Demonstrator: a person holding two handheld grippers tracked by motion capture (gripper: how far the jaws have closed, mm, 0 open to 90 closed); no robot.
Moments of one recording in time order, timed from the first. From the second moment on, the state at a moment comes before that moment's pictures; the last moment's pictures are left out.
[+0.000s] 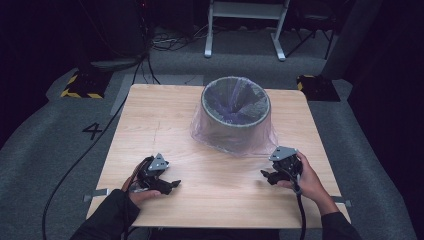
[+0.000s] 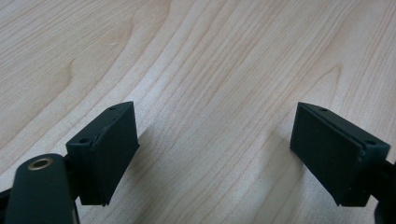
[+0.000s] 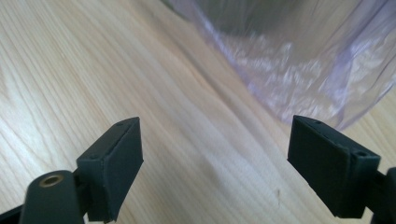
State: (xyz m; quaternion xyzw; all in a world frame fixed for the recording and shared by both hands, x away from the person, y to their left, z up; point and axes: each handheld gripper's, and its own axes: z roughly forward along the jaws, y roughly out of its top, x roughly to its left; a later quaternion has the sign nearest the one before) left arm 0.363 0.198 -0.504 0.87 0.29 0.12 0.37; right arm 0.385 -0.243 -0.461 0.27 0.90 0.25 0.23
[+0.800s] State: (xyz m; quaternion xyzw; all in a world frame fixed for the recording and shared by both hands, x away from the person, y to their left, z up) left arm 0.363 0.197 -0.504 0.87 0.30 0.12 0.37; right arm 0.337 -0.299 -0.504 0.38 0.83 0.36 0.18
